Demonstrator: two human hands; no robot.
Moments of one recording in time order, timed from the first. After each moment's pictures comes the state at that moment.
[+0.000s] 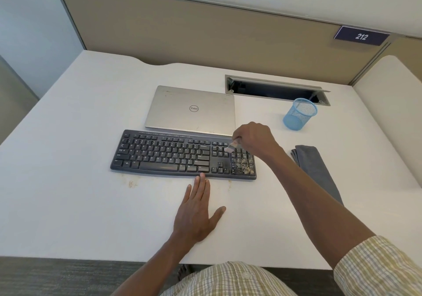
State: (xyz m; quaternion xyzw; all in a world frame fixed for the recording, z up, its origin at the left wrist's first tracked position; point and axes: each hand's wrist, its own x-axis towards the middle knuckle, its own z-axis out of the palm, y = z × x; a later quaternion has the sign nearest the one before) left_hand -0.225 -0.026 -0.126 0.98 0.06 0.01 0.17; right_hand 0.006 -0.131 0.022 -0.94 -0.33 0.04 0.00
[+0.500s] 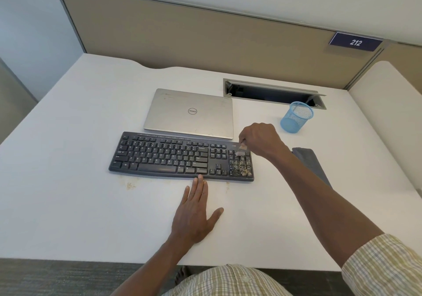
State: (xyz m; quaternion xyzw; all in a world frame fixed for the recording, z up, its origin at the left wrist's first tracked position) left_hand -0.225 -0.026 -0.129 0.98 0.06 0.02 0.17; right_hand 0.011 -0.147 0.031 -0.93 -0.35 -0.02 -0.09
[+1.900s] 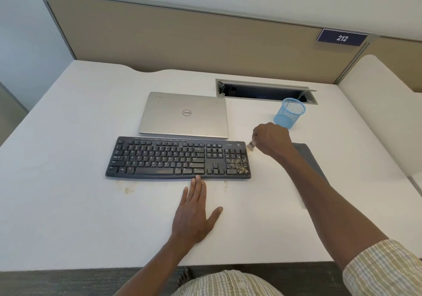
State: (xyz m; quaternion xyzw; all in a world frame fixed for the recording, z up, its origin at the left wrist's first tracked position) left_hand -0.226 -0.025 -0.126 0.98 0.05 0.01 0.18; right_hand 0.012 -0.182 0.026 -0.97 -0.20 -0.04 -0.08
